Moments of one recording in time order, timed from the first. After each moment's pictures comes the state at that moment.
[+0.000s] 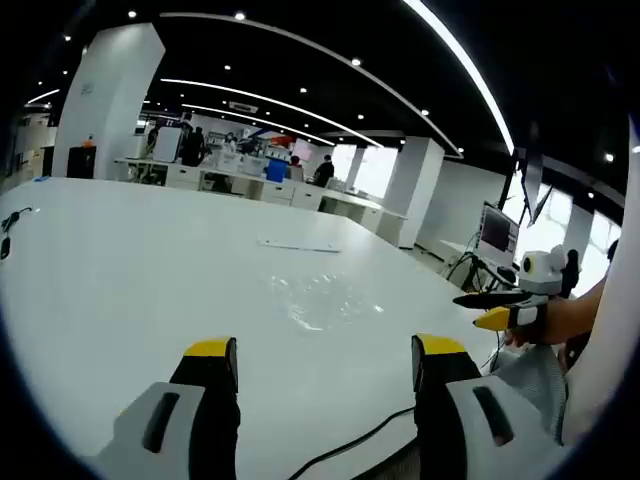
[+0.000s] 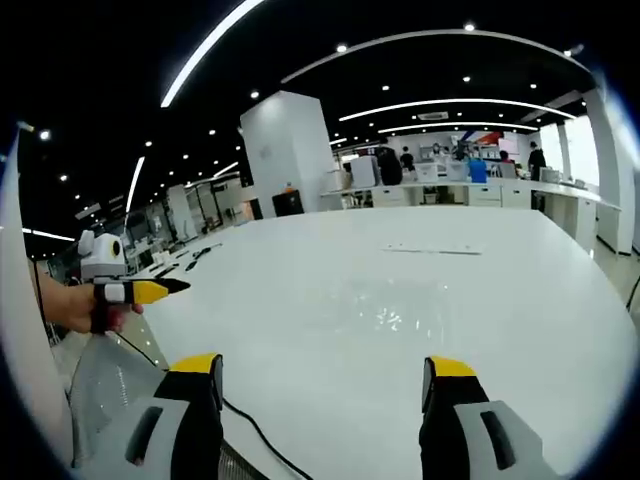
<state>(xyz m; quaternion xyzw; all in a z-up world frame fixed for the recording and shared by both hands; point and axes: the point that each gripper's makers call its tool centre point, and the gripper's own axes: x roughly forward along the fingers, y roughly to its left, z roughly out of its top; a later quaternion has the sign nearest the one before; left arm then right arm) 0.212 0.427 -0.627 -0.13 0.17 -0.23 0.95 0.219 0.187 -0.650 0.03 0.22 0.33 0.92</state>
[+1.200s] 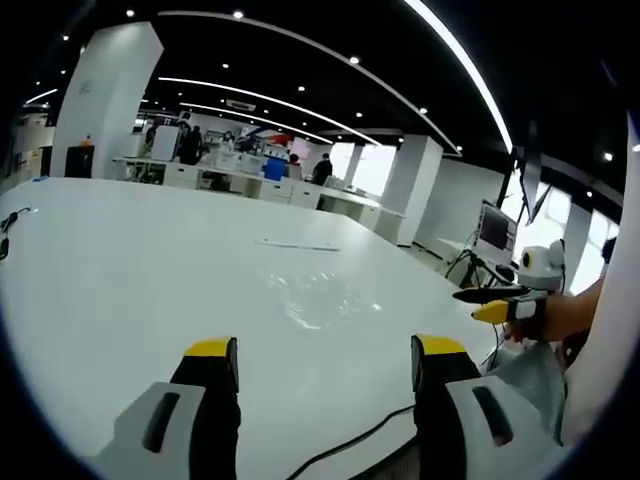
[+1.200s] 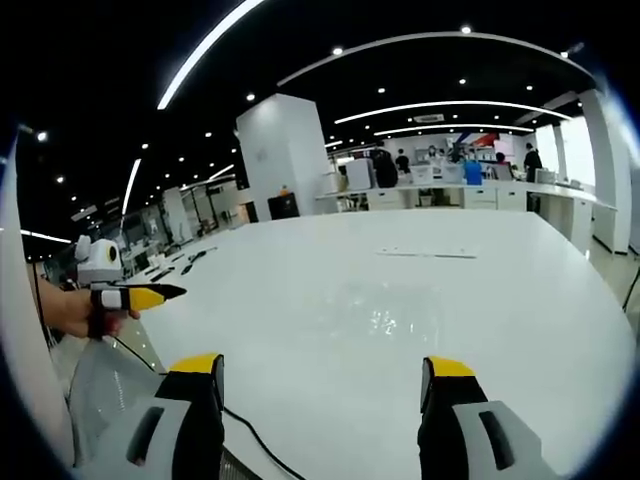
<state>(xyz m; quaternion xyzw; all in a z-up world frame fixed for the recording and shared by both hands) 0.211 0.425 -0.627 -0.13 0.17 -0.23 0.95 0.222 0.183 -0.644 0.03 0.21 0.32 0.92</state>
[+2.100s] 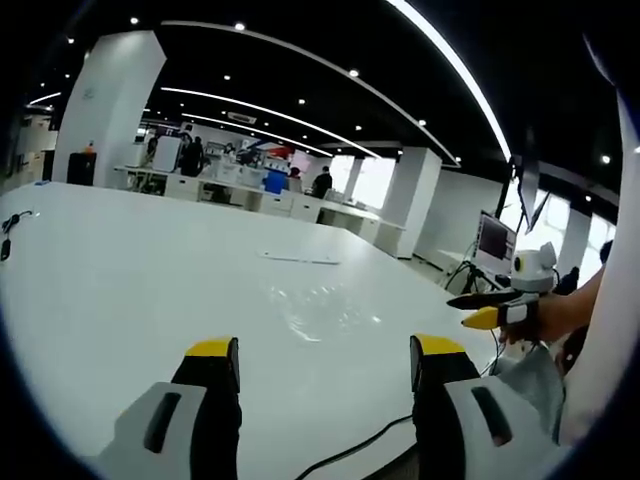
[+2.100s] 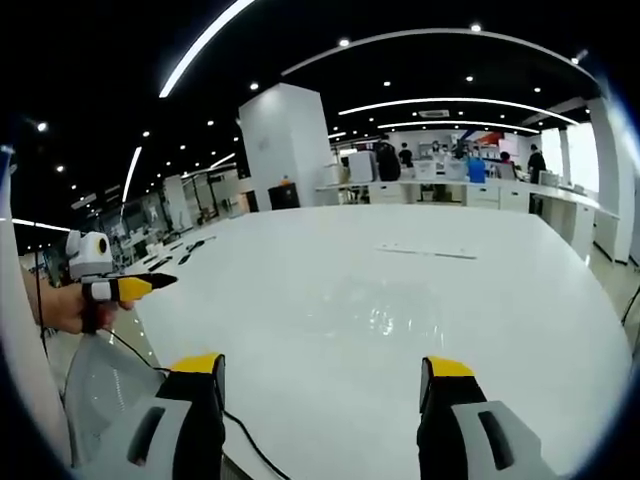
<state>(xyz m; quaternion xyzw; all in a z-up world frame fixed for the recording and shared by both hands) 0.212 0.432 -0.624 -0.13 0.15 -0.23 0.95 0.234 0.186 -0.643 0.01 0.23 0.32 0.92</state>
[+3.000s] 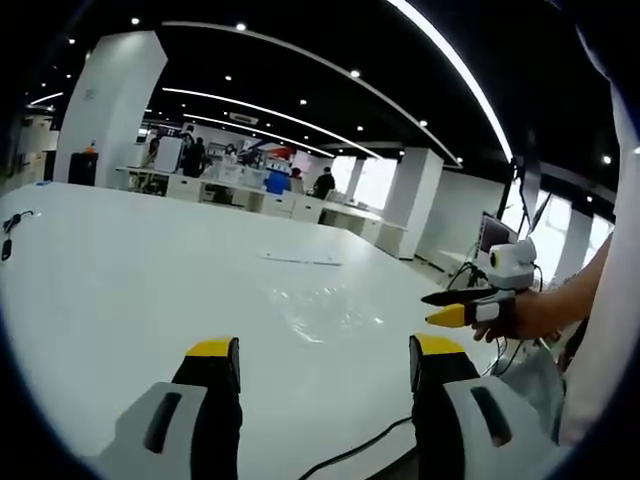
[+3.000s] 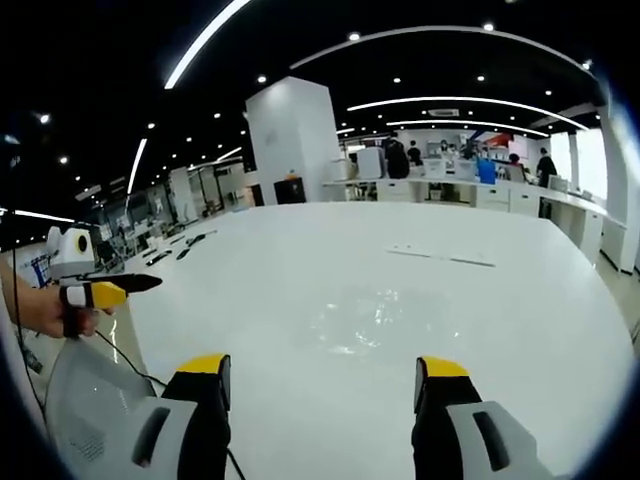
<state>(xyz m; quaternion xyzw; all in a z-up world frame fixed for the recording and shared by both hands) 0.213 0.433 -0.620 -0.14 0.15 -0.23 0.95 0.276 0.221 -0.657 0.00 0.24 0.33 0.91</state>
